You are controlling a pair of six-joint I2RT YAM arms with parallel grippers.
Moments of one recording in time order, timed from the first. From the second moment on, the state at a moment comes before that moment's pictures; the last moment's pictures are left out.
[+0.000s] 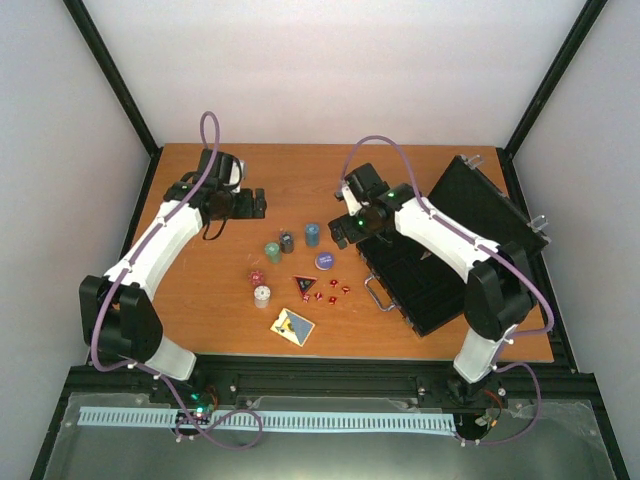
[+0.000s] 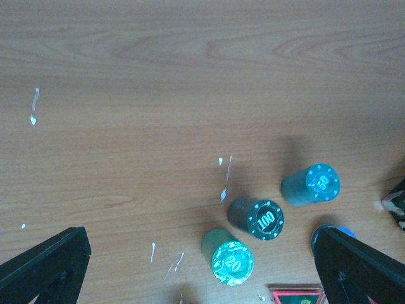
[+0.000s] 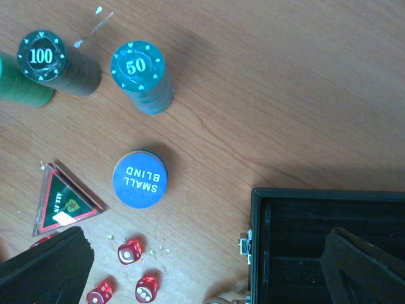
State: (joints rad) left arm -0.25 1.51 1.34 -0.74 0.06 -0.26; right arm 0.60 1.73 1.46 -0.80 -0.05 0.06
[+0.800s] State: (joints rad) left arm -0.25 1.47 1.36 -0.78 0.06 -0.28; right arm 0.61 1.79 1.50 -0.80 -0.07 0.15
